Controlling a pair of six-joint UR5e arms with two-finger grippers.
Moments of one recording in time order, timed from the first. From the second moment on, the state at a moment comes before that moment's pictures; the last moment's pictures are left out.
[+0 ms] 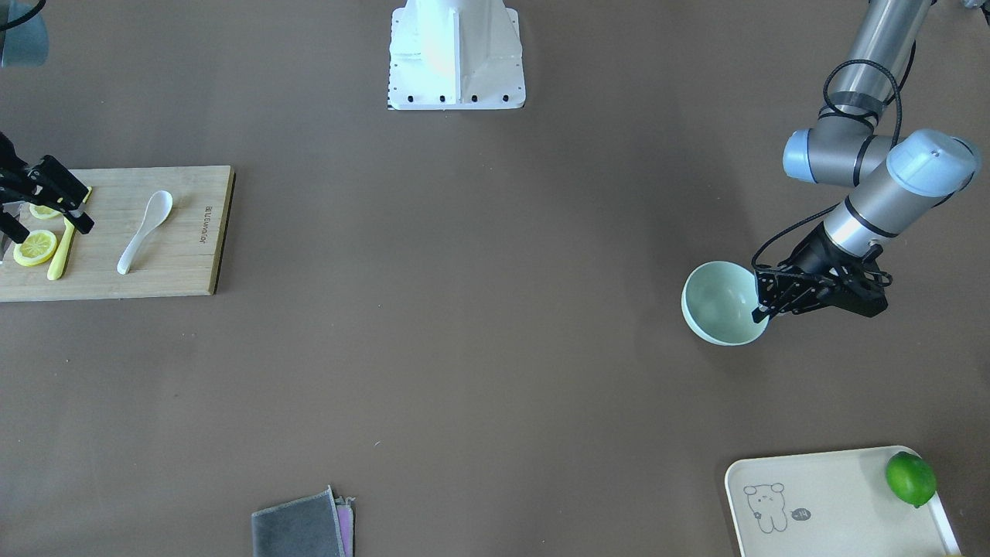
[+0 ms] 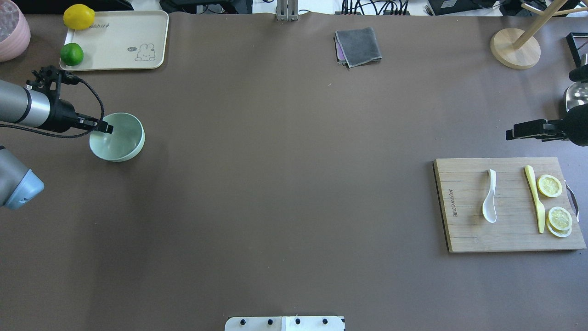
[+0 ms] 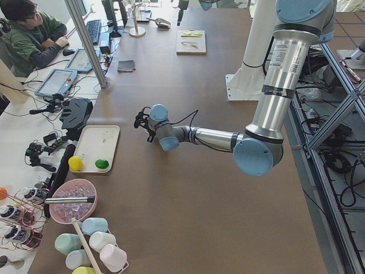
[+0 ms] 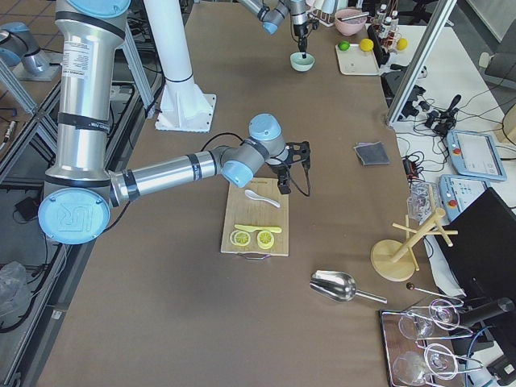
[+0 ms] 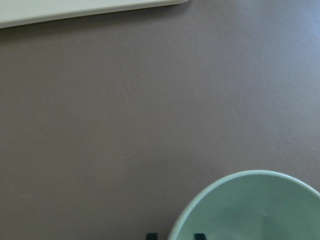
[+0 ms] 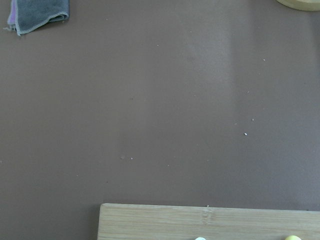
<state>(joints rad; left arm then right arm) -0.95 -1.82 -1.38 -2.54 -2.13 -0.88 1.06 -1.70 1.93 -0.96 2.13 0.89</state>
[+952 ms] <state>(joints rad) -0.57 -2.12 -1.54 -2.26 -1.78 -1.31 1.05 -1.70 1.93 -0.96 2.13 0.90</state>
